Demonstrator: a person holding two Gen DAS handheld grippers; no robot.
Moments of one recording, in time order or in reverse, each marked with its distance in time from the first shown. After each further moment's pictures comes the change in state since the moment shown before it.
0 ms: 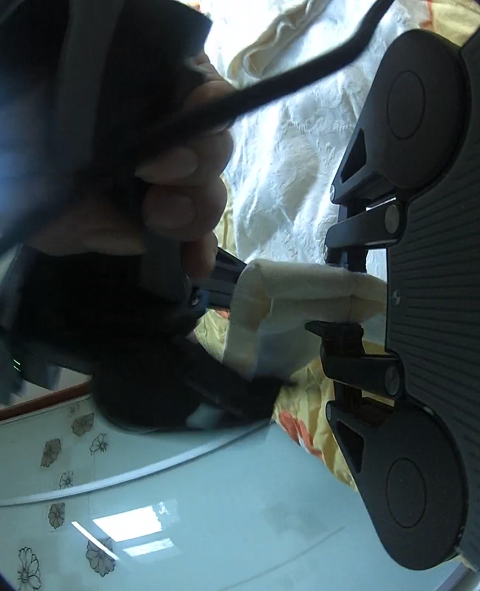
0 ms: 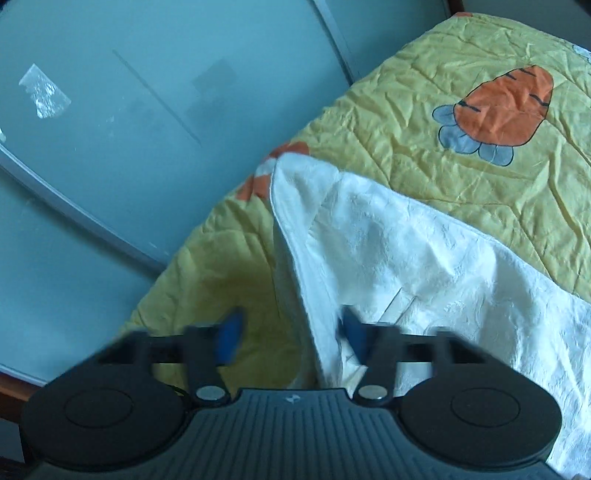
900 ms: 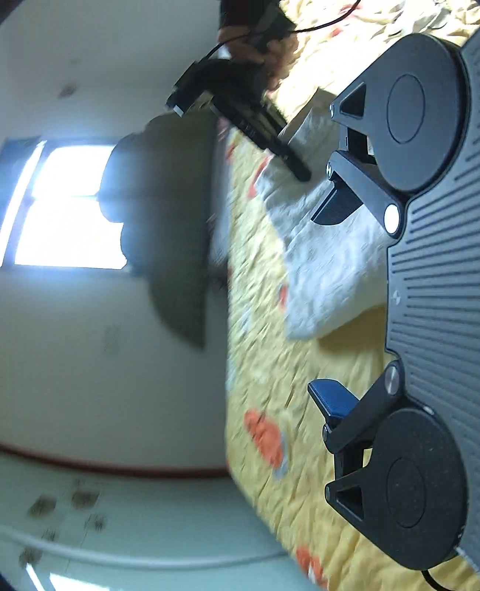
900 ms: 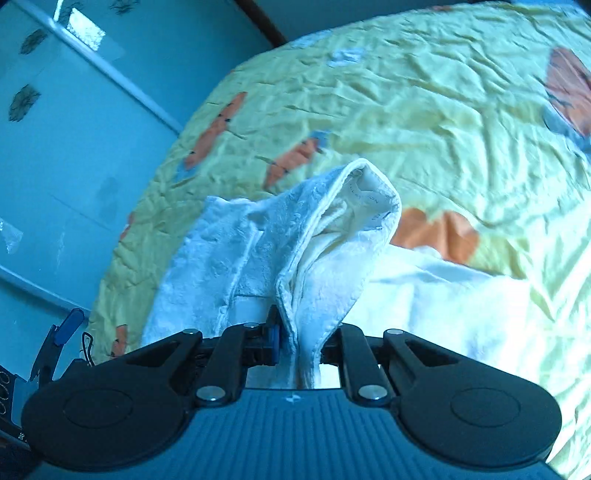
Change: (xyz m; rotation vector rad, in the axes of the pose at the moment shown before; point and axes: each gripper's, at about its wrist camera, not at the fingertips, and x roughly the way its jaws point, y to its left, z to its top) left arm -0.067 -0.042 0.031 -0.186 -0.145 -0.517; right arm -0.218 -0.259 -0.224 0.525 -0.190 -0.004
